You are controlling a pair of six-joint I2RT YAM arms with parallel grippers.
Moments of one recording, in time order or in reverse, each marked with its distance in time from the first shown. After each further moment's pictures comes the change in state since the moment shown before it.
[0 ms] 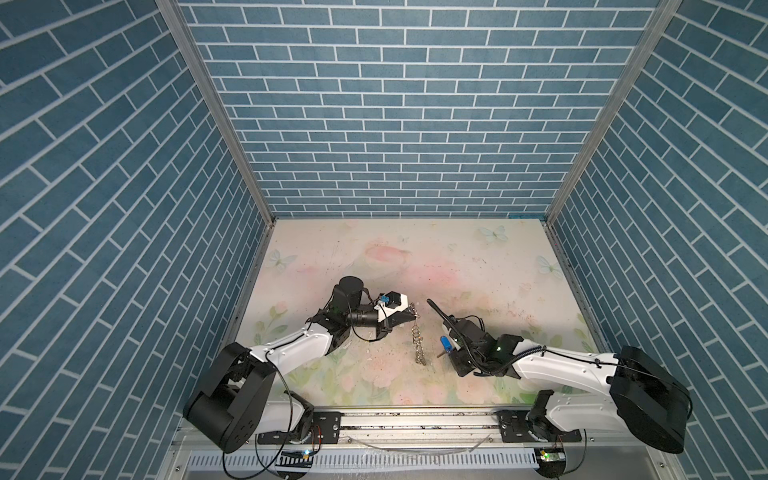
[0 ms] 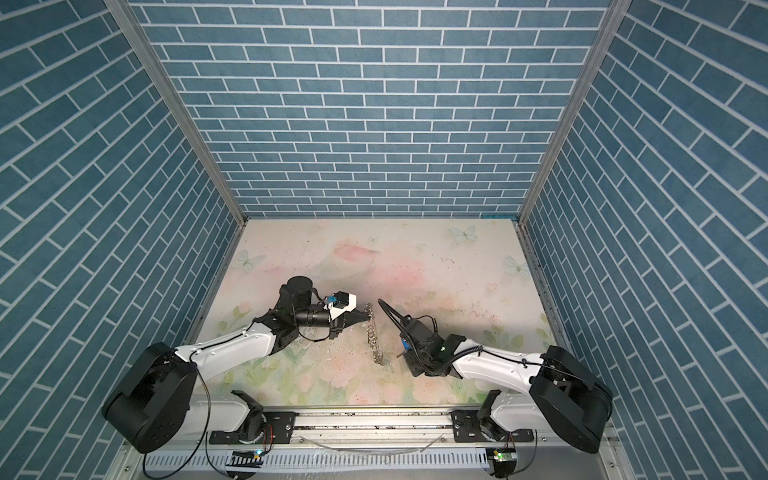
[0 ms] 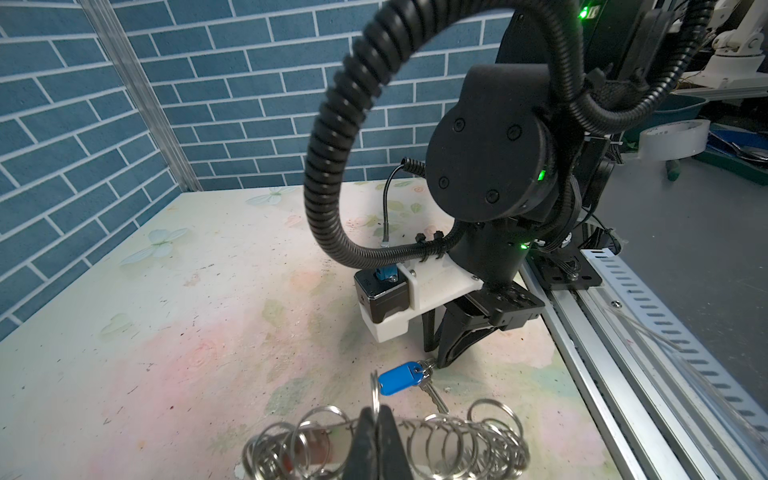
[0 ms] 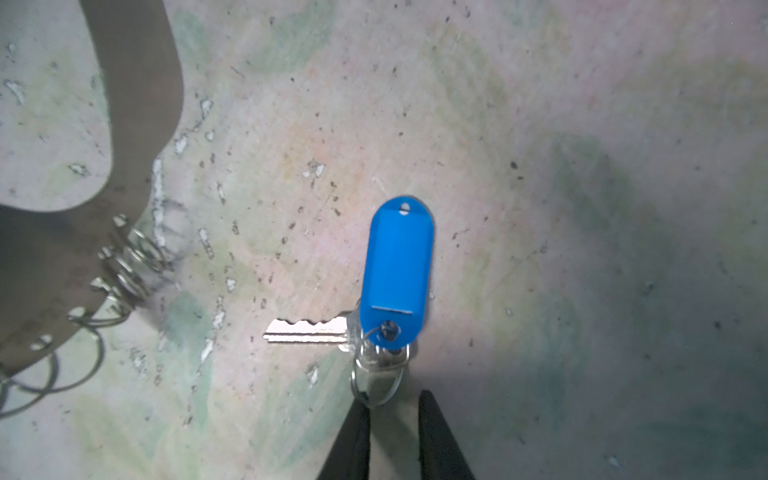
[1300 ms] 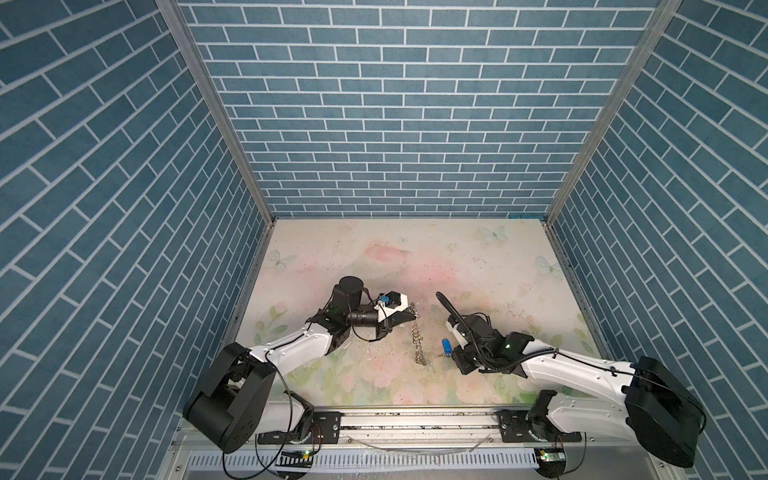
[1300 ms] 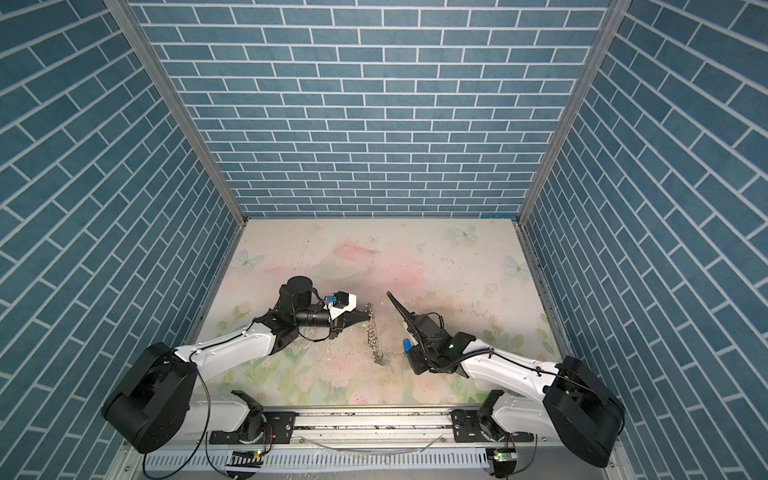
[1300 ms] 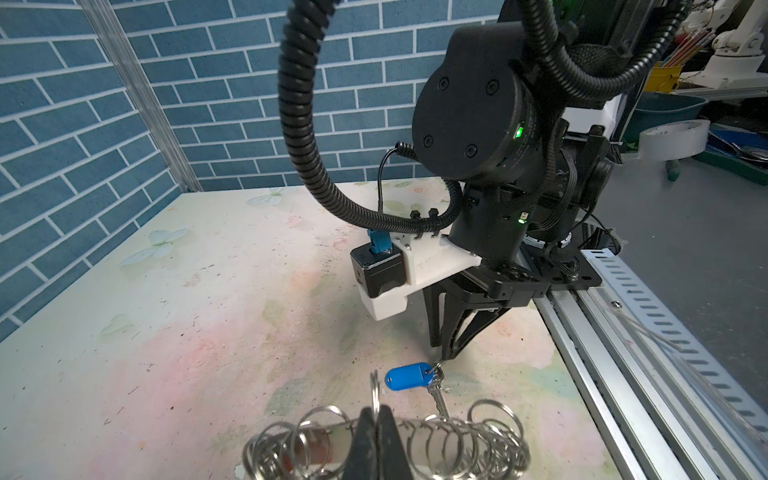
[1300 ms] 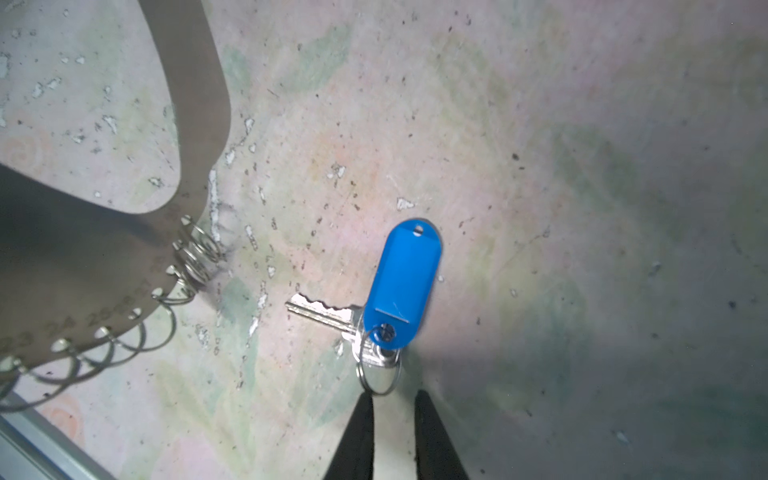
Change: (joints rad) left arm 0.000 -0.001 0.000 0.000 0.000 0.000; right arm -0.060 -0.069 -0.002 -0.031 -0.119 0.011
